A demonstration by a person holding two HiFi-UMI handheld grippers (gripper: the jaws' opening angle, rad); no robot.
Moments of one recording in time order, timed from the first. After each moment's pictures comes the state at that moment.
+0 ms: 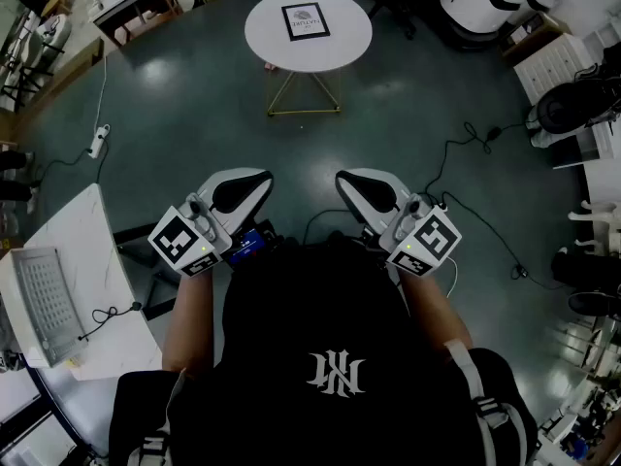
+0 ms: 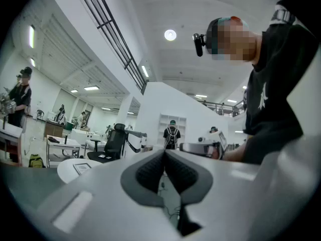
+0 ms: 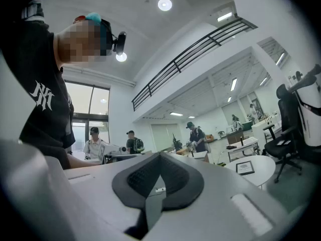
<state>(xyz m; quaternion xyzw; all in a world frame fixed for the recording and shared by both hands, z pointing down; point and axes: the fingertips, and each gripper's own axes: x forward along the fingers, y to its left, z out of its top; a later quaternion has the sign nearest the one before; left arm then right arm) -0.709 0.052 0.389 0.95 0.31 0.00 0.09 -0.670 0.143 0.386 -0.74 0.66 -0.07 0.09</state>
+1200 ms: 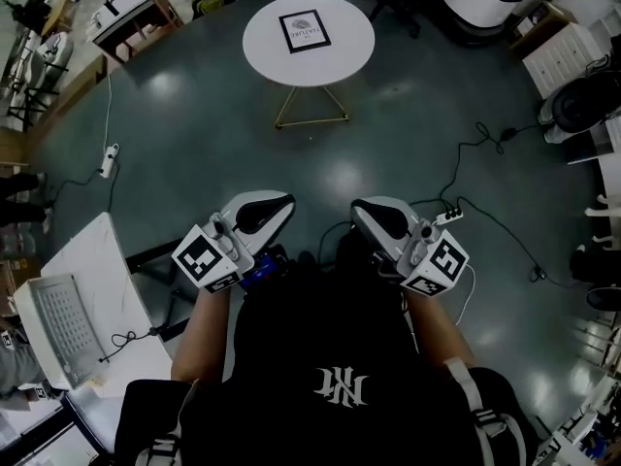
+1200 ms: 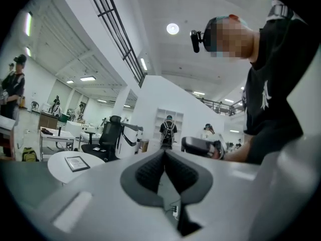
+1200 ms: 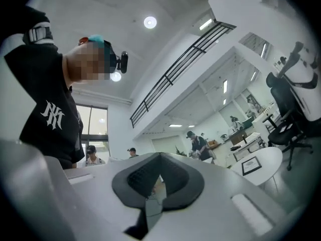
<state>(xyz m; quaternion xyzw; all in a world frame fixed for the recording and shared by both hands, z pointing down) -0.654 0.071 0.407 0.93 0.35 0.05 0.10 -0.629 0.161 0.390 -0.73 0.65 -0.06 0.21</state>
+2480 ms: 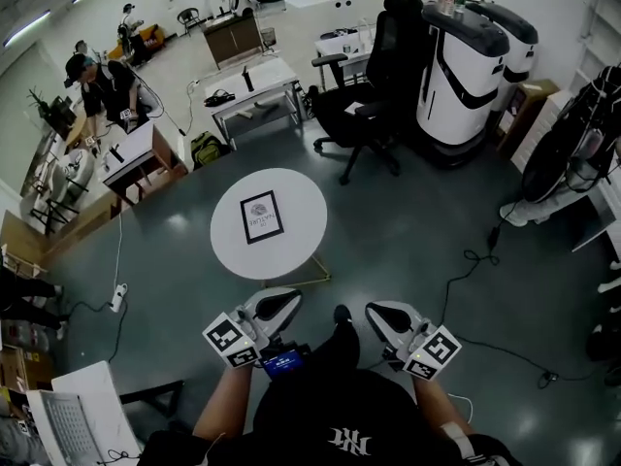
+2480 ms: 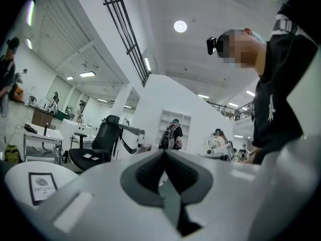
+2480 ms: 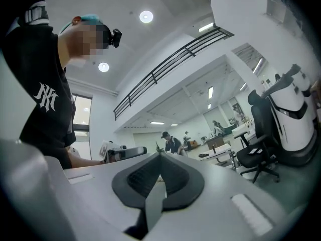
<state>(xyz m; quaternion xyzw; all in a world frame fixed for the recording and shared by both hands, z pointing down) -0.333 0.168 0.412 0.93 0.34 0.04 0.11 -0.317 0.301 0.433 -0.79 0.59 -0.07 0.15</state>
